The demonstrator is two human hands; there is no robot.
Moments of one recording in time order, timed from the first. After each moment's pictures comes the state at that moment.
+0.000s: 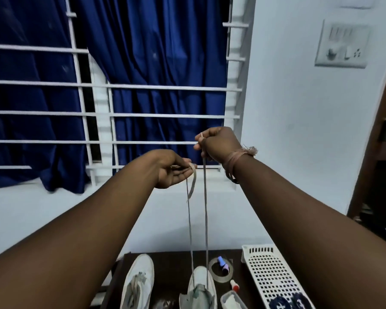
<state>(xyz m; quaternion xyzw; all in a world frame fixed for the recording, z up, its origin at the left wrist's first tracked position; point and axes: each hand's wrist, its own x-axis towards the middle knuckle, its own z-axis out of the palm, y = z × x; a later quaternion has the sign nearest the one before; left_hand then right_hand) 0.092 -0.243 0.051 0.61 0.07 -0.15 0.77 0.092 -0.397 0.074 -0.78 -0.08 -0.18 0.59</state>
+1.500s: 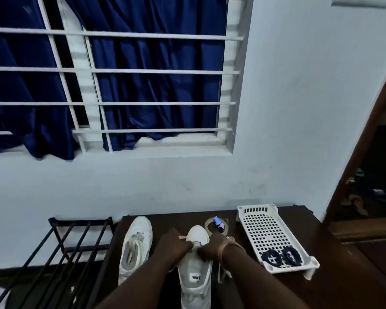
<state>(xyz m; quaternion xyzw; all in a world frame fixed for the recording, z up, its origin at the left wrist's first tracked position) 0.045 -0.262 -0.260 0.90 0.09 -0.10 0.42 0.059 -0.423 -0.255 -0.95 0.07 0.22 0.21</state>
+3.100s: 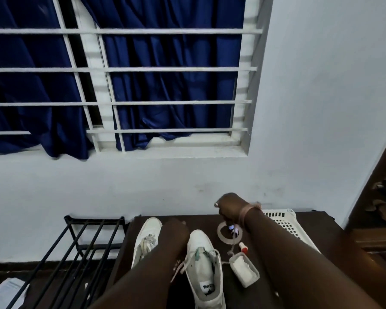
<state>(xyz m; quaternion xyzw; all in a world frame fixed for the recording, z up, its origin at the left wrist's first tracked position) 0.086 -0.251 -0.234 0.92 0.17 -0.05 0.35 0.135 -0.432 -0.188 -0.90 0.02 0.15 0.40</state>
